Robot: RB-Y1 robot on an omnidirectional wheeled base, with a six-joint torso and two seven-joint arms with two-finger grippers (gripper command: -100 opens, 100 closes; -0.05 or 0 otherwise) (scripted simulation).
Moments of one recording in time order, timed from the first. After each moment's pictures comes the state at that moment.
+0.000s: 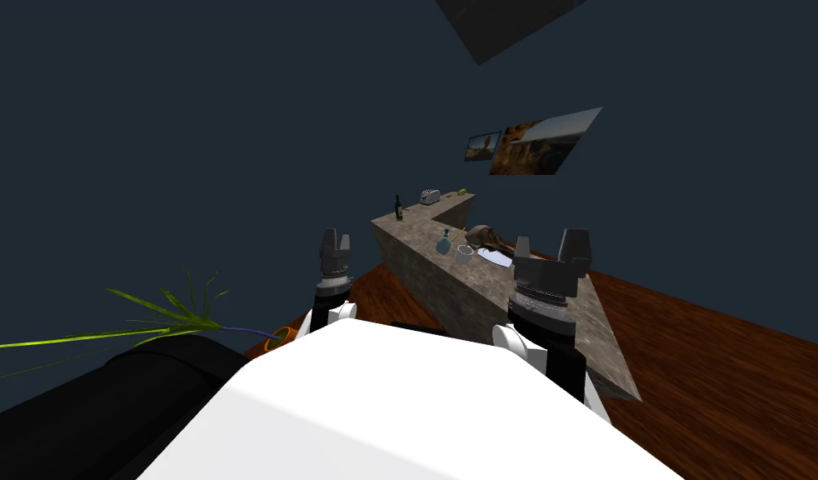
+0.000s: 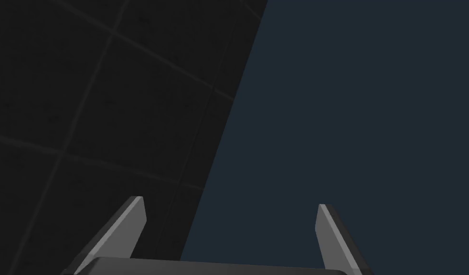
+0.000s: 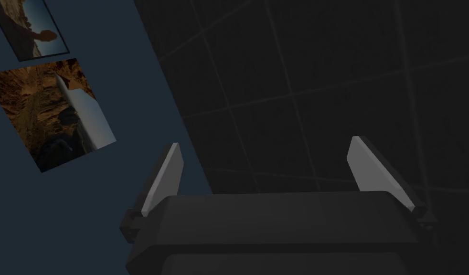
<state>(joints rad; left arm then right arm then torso) 0.55 0.00 0.05 -2.30 -0.08 -0.60 -0.12 0.53 -0.03 0.00 -2.38 -0.04 -0.56 0.08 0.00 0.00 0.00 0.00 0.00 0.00</state>
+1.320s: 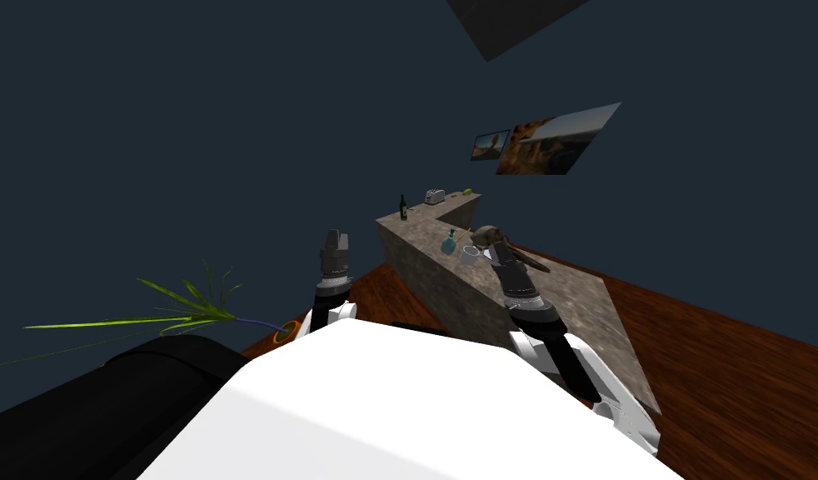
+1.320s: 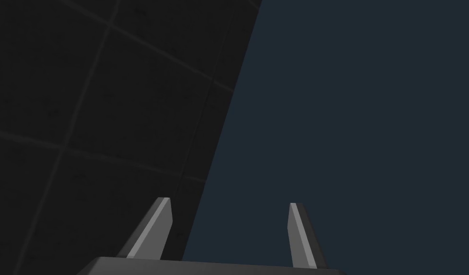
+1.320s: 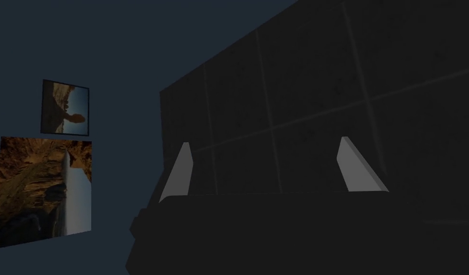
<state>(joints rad) 0.55 0.00 0.05 -2.30 -0.08 -0.60 -0.12 0.49 -0.43 0.00 -2.23 0.10 -0.54 0.07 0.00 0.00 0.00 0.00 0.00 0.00</state>
